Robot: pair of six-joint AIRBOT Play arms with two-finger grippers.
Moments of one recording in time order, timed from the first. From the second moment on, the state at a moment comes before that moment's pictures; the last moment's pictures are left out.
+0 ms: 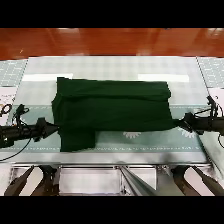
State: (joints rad) left arm 0.60 -0.89 0.38 0.69 -1.32 -1.16; right arm -0.57 -0.99 0.55 -0.90 1.22 1.20
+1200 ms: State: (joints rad) left arm 0.22 -1.88 1.55 0.60 -1.16 -1.33; right arm -0.36 -1.71 1.28 -0.65 1.03 1.23
